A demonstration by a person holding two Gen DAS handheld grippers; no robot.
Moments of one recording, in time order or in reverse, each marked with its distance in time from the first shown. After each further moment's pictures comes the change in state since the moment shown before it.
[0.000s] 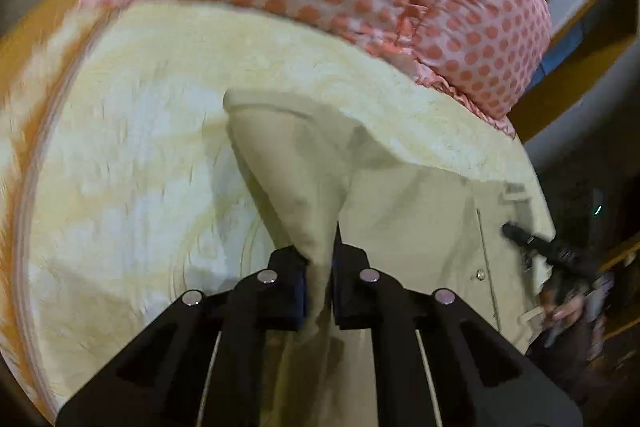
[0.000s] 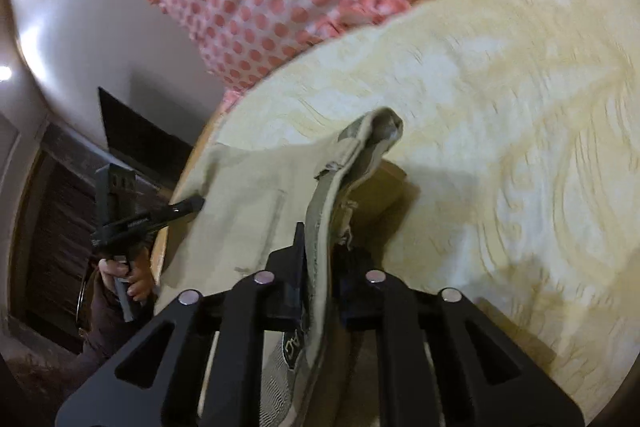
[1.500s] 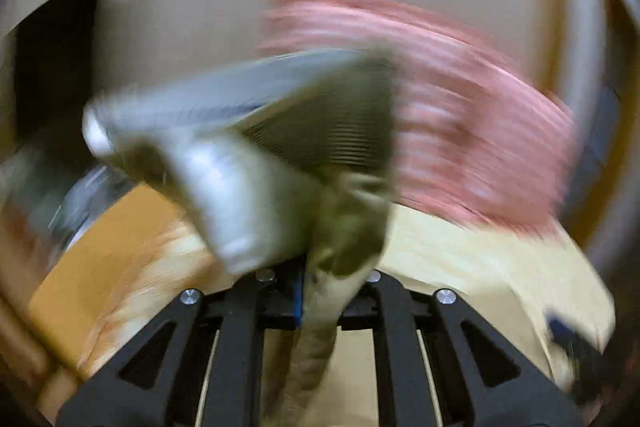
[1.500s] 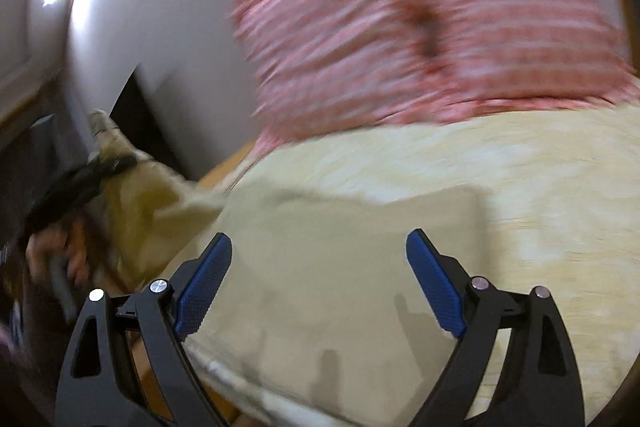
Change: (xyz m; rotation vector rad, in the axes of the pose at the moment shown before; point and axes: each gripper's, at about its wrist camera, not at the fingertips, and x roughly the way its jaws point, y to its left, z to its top) left arm -0.146 -0.087 -0.087 0.126 -0.579 0.313; right arm -0.033 0.103 -0.089 -0.266 -0.390 -0.157
